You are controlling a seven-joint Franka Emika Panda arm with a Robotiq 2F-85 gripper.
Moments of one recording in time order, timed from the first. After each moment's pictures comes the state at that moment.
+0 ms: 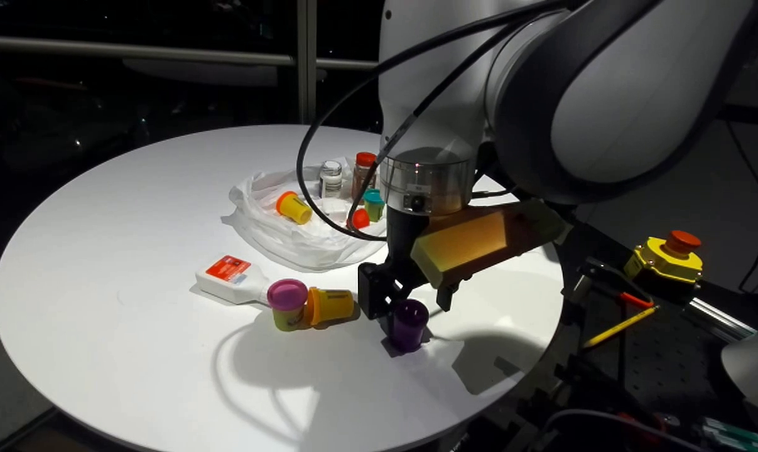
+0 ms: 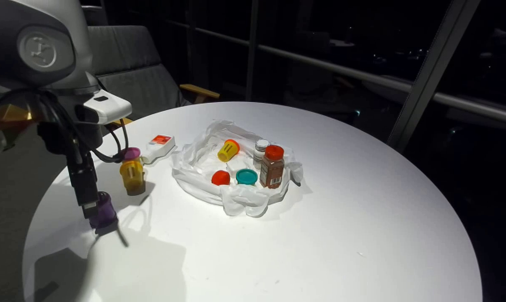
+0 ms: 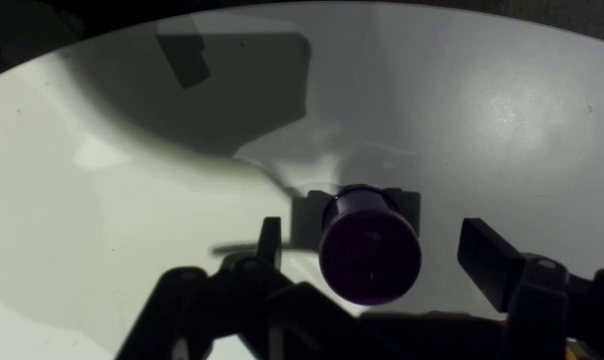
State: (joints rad) arm 0.30 0.34 0.11 -2.49 -0.09 2.70 0.92
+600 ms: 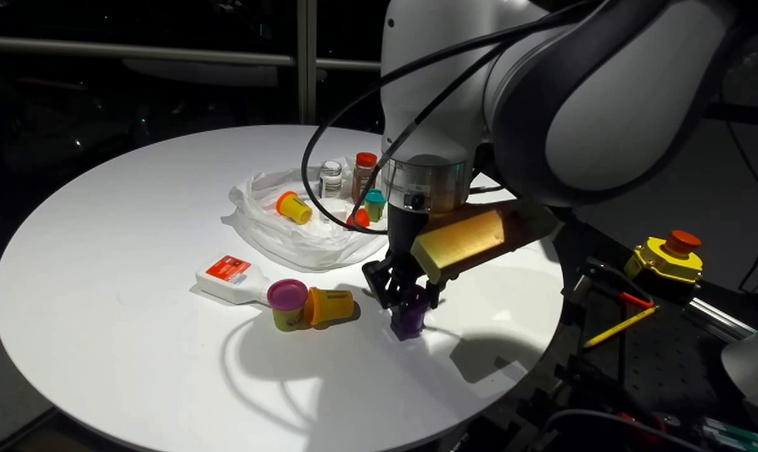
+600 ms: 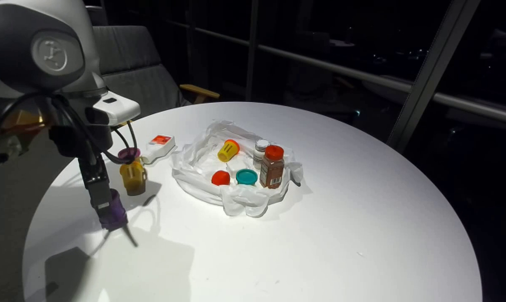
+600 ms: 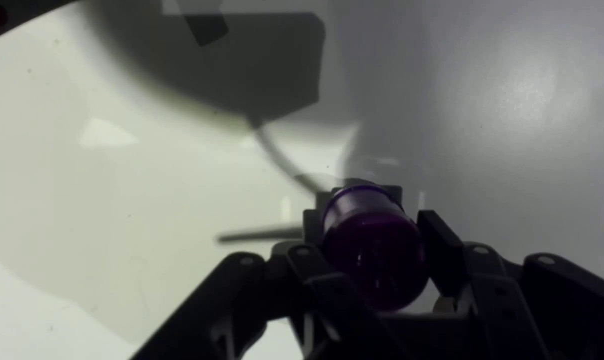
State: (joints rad) arm 0.37 0.35 0.02 -2.49 -0.15 2.72 0.94
